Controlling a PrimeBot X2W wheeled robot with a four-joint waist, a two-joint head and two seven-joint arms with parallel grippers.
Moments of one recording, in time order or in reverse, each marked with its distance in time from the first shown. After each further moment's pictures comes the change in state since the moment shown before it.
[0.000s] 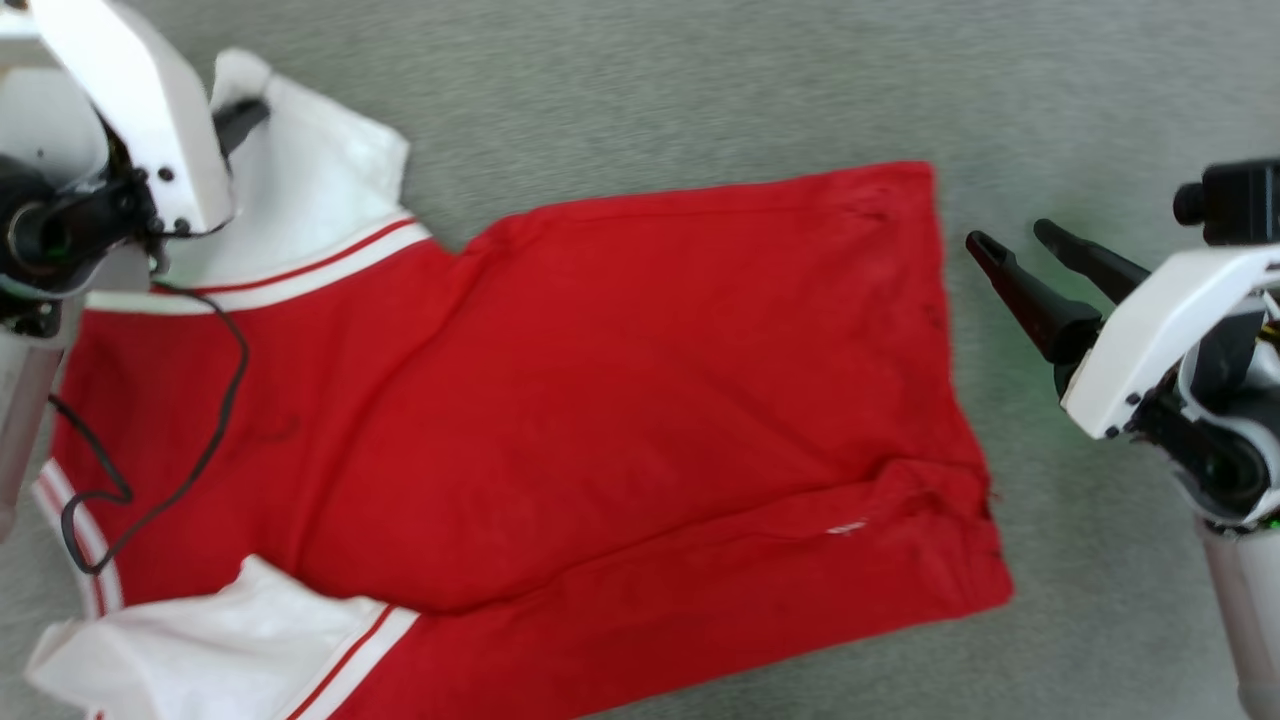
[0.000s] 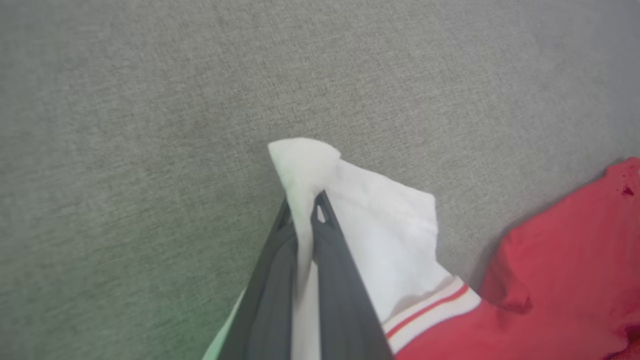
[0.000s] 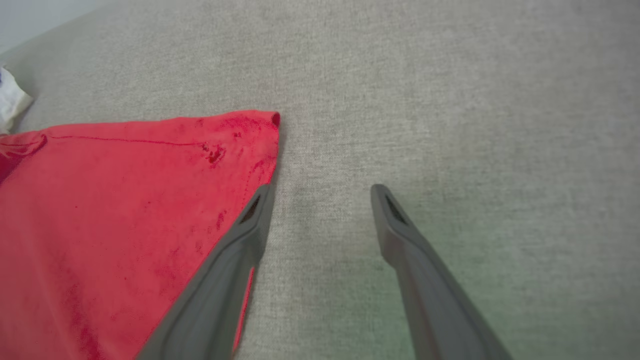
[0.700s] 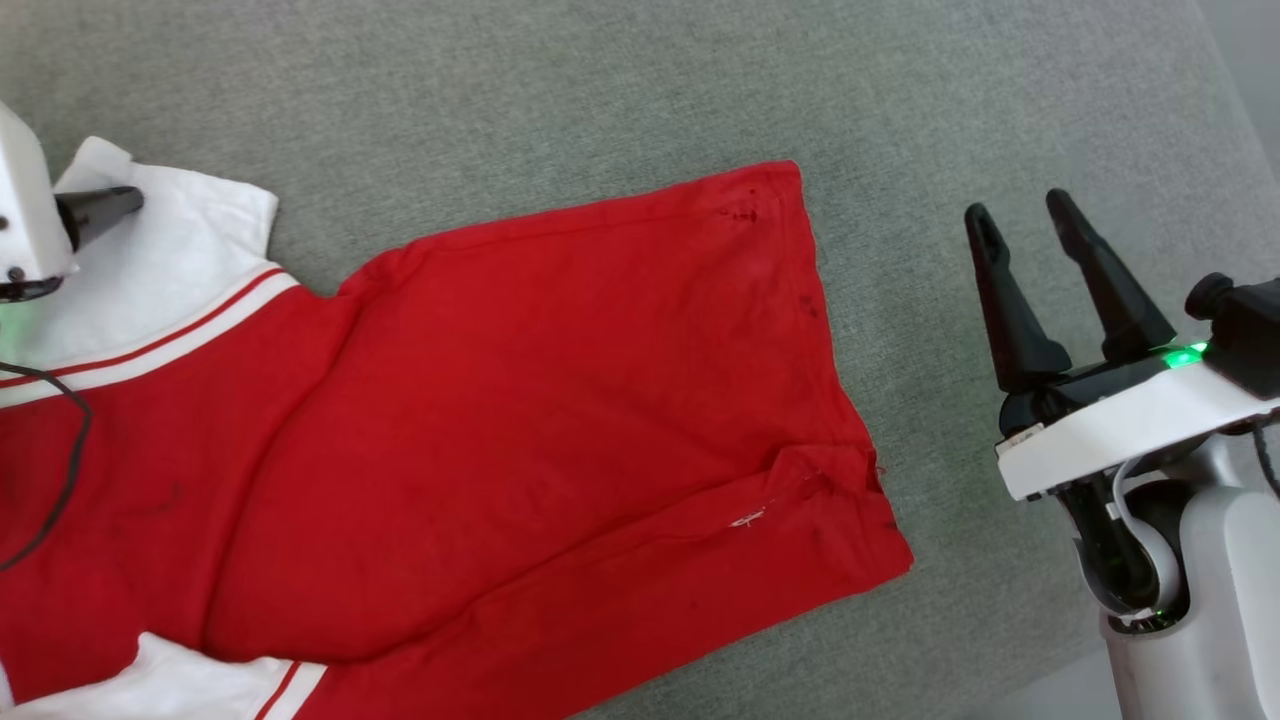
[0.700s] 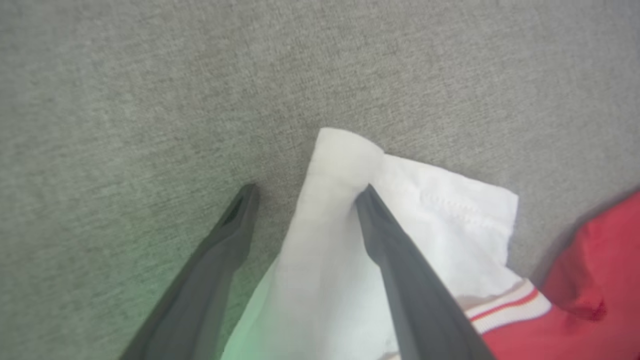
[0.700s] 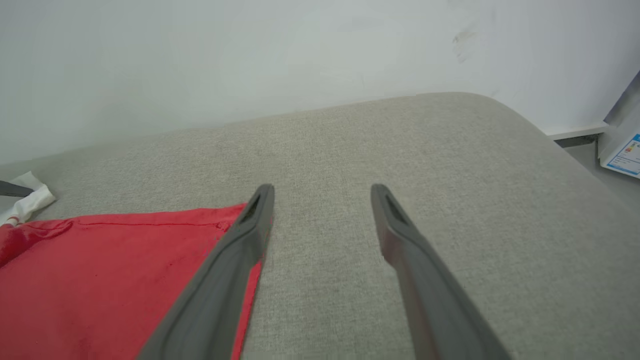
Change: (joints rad) left arm 0.073 0.164 0.027 0.036 -0.012 0.027 0.121; right arm 0.156 0.175 -0.038 -0.146 -0.255 0.000 -0.446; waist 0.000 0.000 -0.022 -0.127
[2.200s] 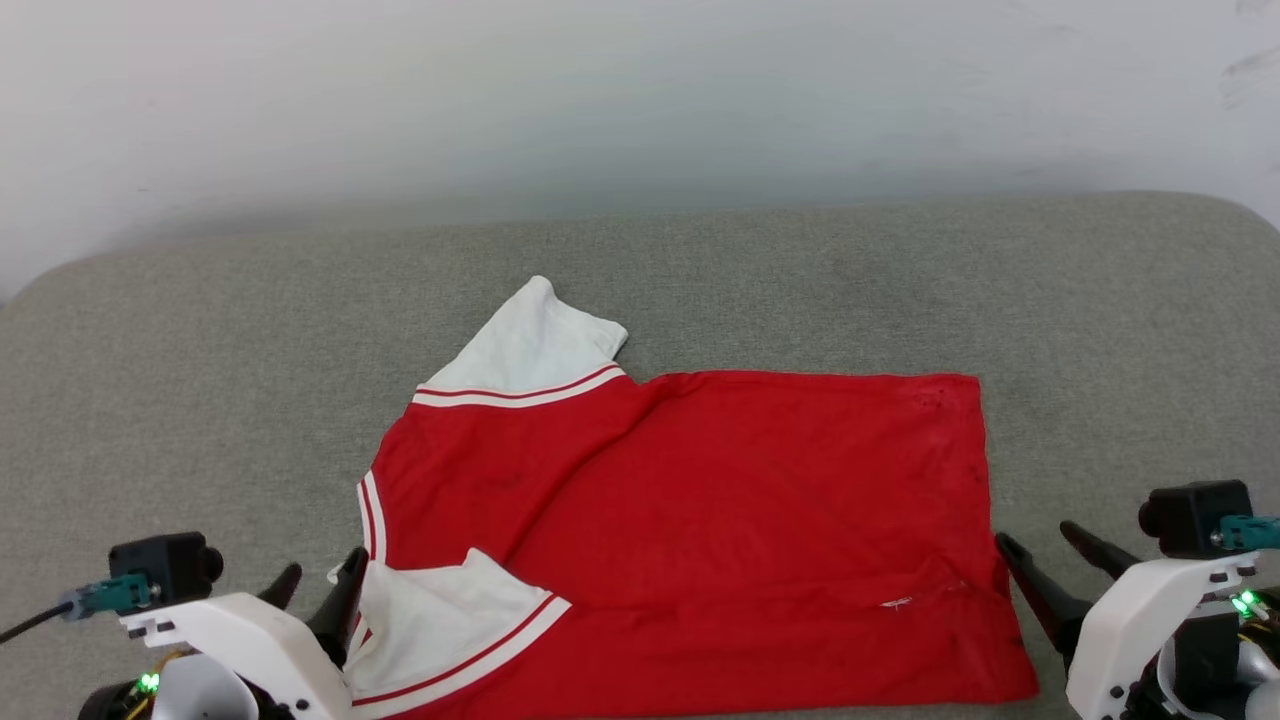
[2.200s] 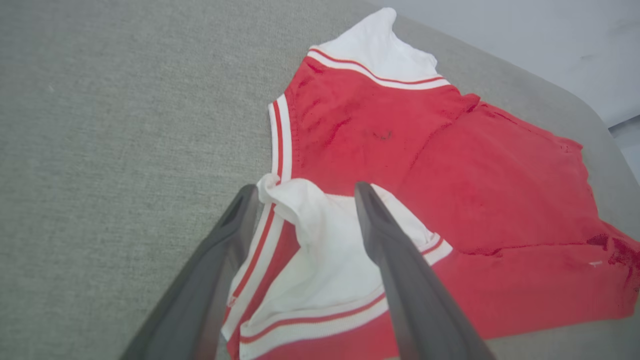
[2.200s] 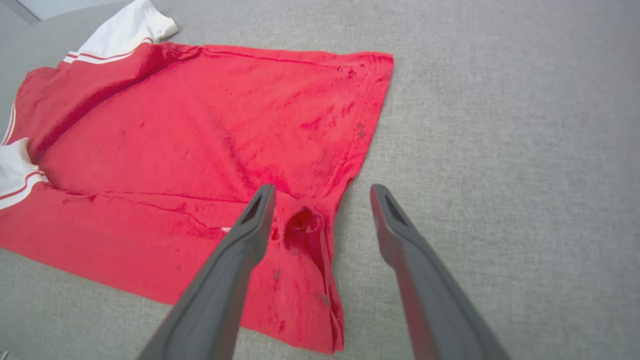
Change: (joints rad) left arm 0.919 -0.250 0.091 -0.365 0.021 0.128 -0.739; right arm 0.325 -0.205 0.004 0.069 0.098 0.000 0.427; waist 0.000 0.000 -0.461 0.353
